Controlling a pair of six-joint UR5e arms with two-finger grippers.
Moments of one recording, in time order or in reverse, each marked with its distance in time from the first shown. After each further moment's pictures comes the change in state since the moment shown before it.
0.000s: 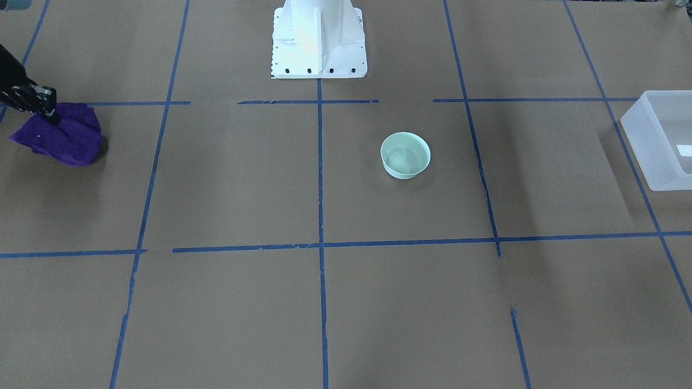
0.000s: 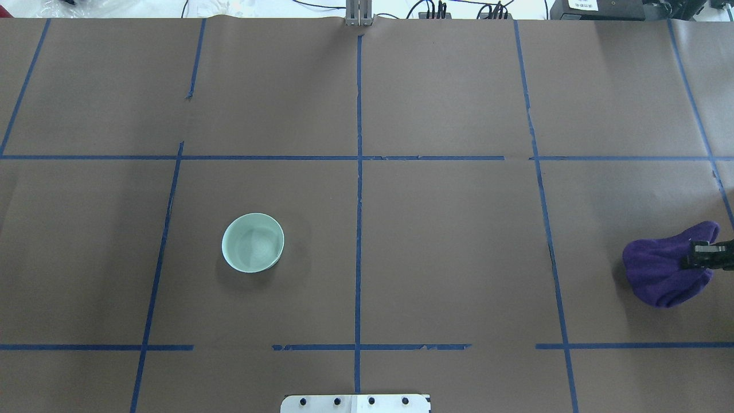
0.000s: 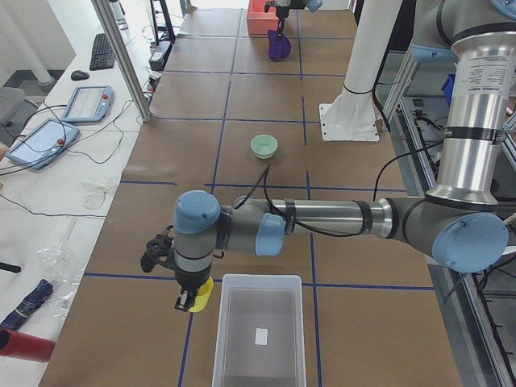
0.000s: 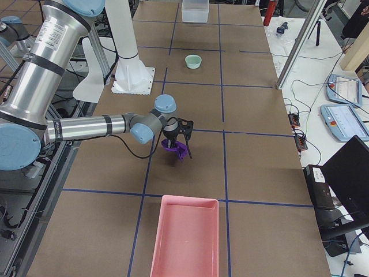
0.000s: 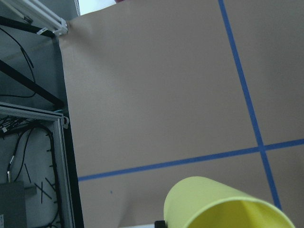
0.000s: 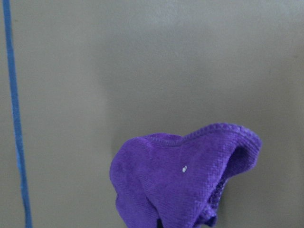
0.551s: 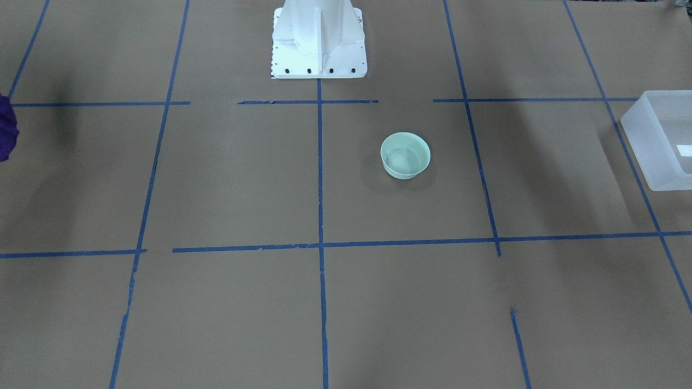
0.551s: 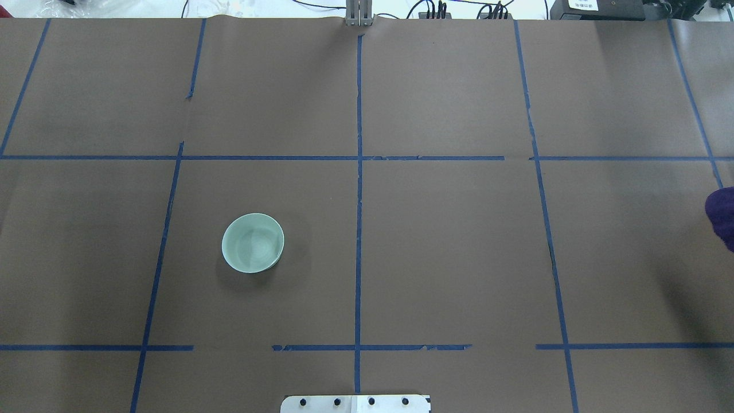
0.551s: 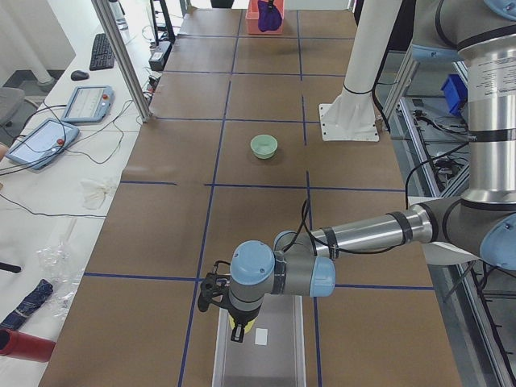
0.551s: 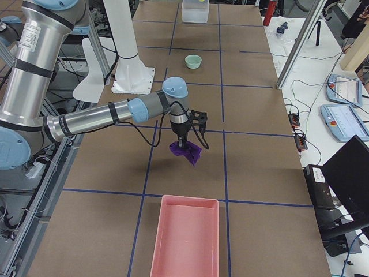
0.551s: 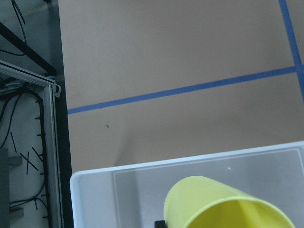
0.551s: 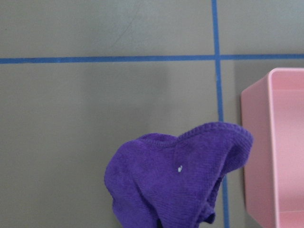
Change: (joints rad) left arm 0.048 0.167 0.010 -0.111 -0.092 -0.035; right arm 0.381 0.115 0.095 -0.514 0.019 -0.588
